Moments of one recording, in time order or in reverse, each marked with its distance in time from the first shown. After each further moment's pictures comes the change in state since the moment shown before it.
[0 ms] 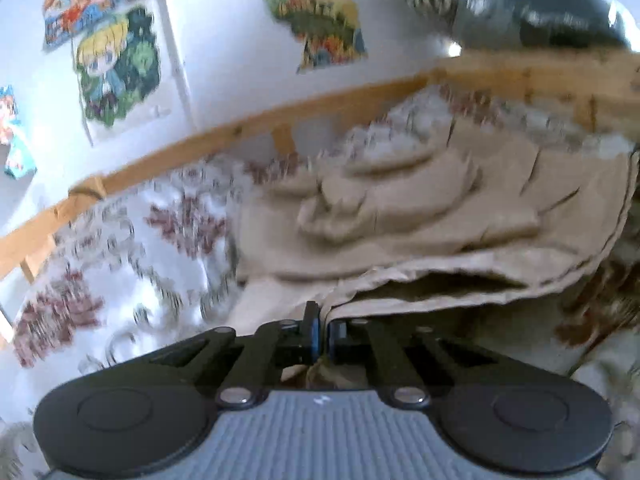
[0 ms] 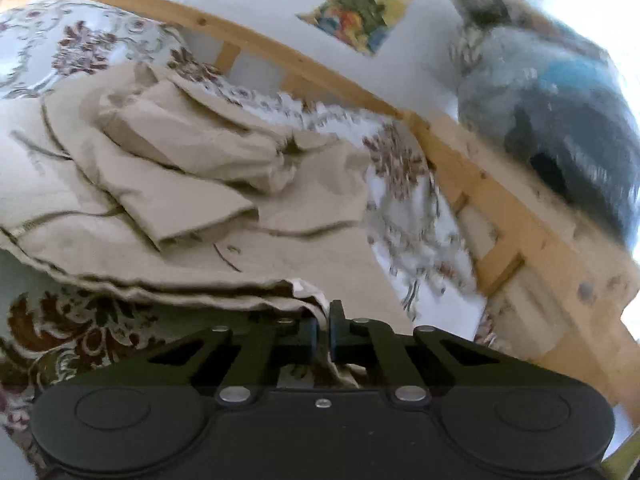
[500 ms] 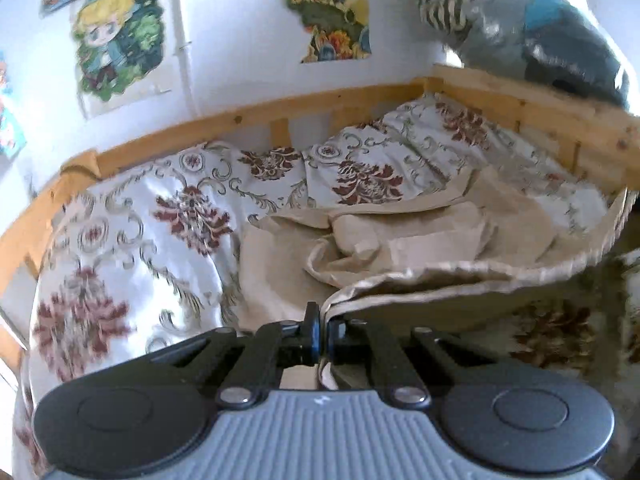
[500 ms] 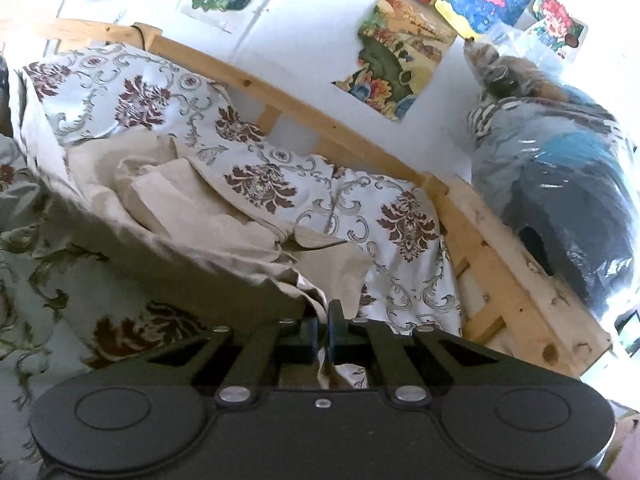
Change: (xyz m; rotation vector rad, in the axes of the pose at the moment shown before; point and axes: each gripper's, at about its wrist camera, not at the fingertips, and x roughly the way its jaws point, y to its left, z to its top) left arm -0.020 0.070 0.068 -0.059 0.141 -0.109; right arm -0.089 -0.037 0.027 -0.054 -0.103 0.110
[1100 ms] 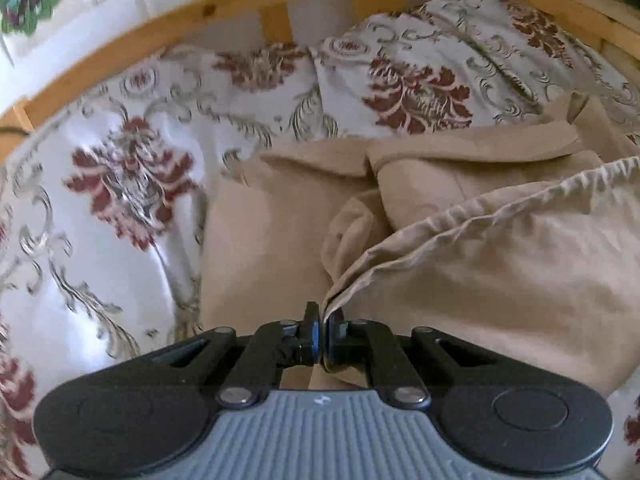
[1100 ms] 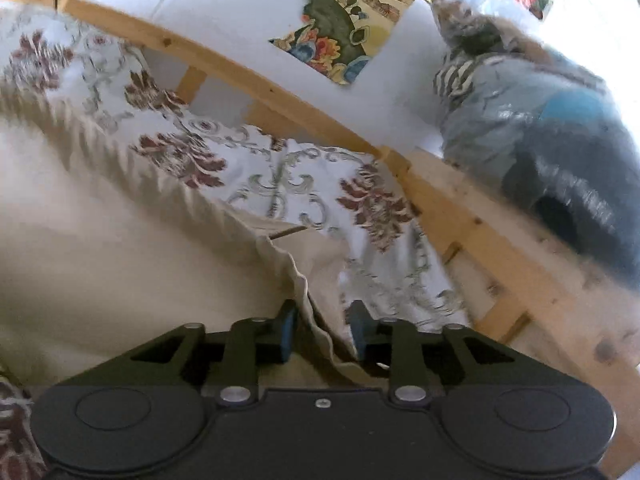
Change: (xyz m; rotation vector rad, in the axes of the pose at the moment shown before) left arm 0.235 0.014 0.032 -0.021 0.309 0.008; right arm 0.172 0.019 -0.021 0.083 -0.010 -0.203
